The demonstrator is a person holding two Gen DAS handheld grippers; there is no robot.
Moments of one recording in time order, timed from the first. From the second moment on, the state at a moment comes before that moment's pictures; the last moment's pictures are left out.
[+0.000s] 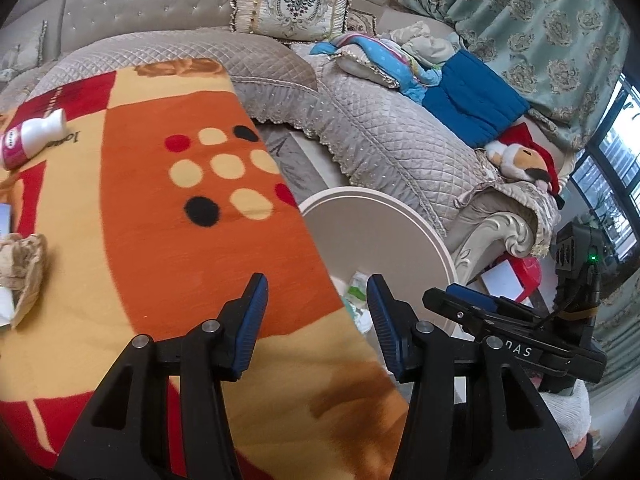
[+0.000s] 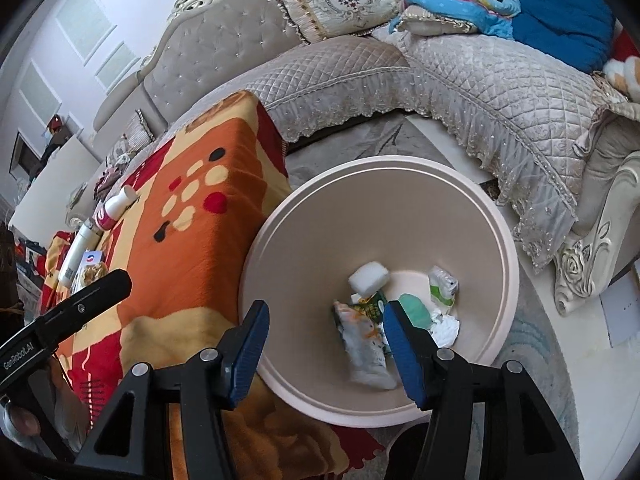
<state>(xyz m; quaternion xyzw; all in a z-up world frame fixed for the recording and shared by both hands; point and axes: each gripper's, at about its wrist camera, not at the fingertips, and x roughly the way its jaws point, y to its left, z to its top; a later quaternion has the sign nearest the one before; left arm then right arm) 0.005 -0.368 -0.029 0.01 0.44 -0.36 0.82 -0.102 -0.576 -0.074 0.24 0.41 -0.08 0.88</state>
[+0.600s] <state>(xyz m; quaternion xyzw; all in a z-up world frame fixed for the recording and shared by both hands) 0.001 -0.277 -0.022 -0.01 0.44 -0.30 0.84 -0.085 -0.499 -0.042 0.18 0.41 -0.01 0.89</state>
